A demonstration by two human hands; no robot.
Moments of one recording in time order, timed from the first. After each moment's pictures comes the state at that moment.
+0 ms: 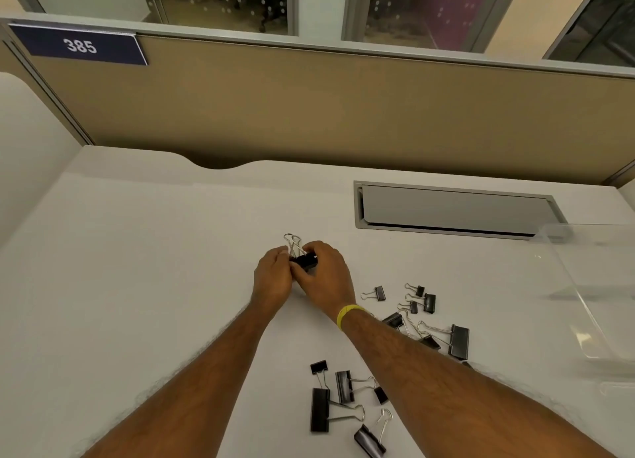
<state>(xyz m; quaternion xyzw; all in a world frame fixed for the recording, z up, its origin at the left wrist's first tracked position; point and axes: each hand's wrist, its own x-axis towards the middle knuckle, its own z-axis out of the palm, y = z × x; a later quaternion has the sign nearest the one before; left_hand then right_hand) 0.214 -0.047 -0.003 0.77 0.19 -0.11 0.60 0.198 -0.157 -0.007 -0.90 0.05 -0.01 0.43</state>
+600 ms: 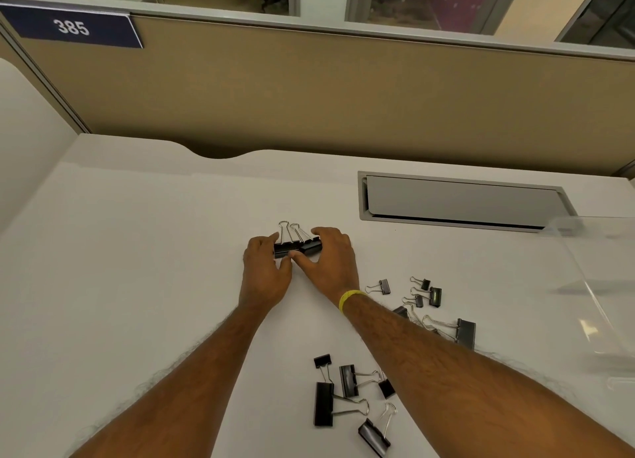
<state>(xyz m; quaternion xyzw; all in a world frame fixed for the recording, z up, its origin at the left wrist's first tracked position) 0.215 -0.020 -0.033 0.90 0.03 0.00 0.44 0.216 -0.159 -0.026 -0.93 0.05 -0.04 0.37</state>
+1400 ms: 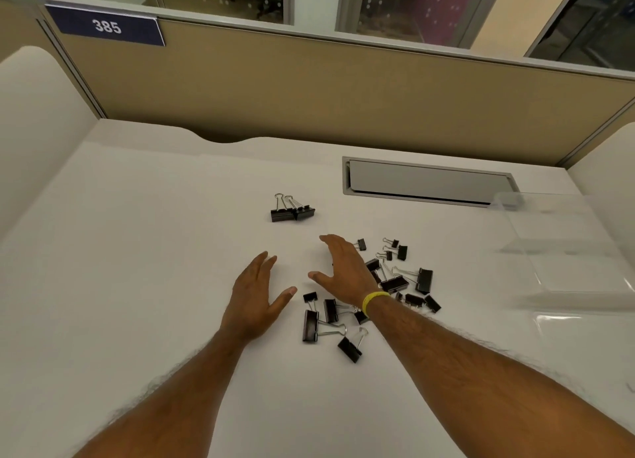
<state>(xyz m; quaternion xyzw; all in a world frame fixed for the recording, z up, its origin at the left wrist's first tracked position) 0.070 0.013 -0.031 0.95 -0.11 -0.04 0.30 0.095 -0.204 0.009 -0.95 -0.05 0.08 0.28</state>
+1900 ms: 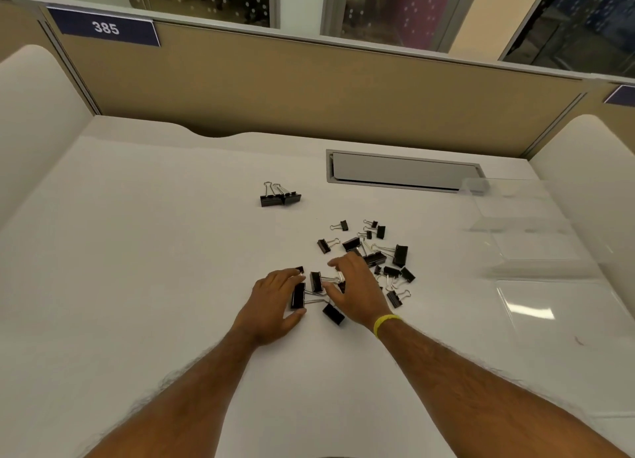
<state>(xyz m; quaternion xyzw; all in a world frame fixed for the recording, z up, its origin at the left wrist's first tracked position) 0.005 -0.013 -0.023 0.92 -0.29 -0.03 0.25 -0.006 -0.230 0.009 -0.96 -0.04 -0.02 0.28</state>
